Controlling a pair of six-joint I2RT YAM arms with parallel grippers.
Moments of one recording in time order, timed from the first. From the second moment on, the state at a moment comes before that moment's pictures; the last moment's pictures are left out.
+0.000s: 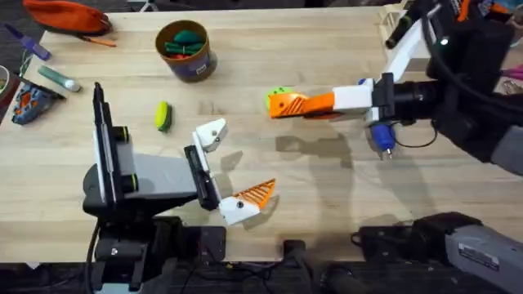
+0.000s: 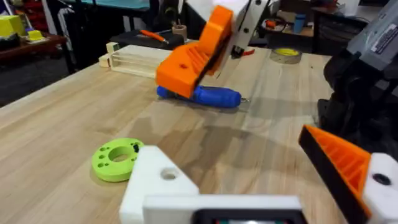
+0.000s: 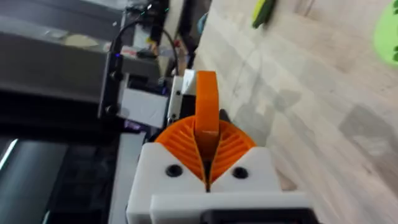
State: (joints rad) left arm 0.00 0.01 0.01 -0.13 1.18 0.10; right arm 0.18 1.14 0.59 -0.02 -1.25 0.65
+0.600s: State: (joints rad) left arm 0.00 0.01 0.01 -0.13 1.18 0.10; right arm 0.18 1.44 0.55 0.25 -1.54 0.68
